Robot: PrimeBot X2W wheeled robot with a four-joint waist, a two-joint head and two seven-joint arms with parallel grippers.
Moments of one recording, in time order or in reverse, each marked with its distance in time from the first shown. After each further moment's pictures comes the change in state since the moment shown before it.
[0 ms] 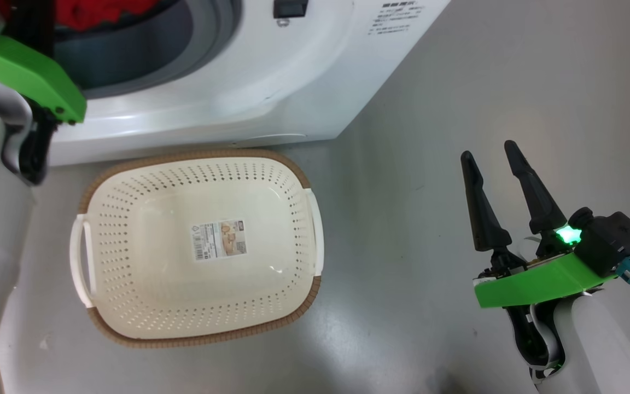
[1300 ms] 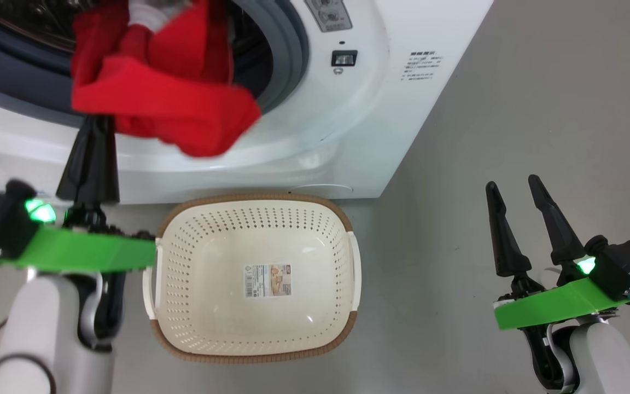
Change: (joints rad) left arm 0.728 -0.195 0.558 -0.882 0.388 0.000 -0.002; right arm 0.088 0.000 -0.075 0.027 -0.023 0.000 0.000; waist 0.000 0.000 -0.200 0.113
